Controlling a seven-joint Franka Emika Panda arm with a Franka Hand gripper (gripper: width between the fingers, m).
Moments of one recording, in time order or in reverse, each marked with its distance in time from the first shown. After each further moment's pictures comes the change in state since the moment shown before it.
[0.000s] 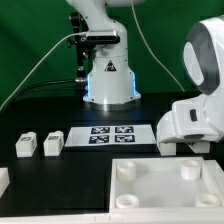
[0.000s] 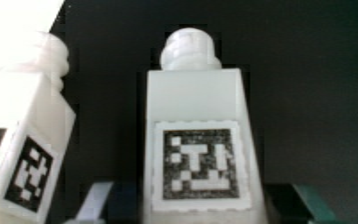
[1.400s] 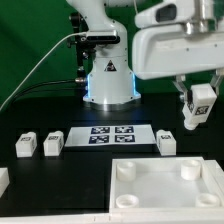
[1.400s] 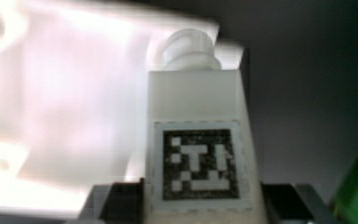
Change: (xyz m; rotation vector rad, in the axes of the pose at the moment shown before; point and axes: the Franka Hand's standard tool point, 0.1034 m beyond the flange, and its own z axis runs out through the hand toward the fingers) arm -0.019 0.063 -0.203 0.043 1.083 -0.131
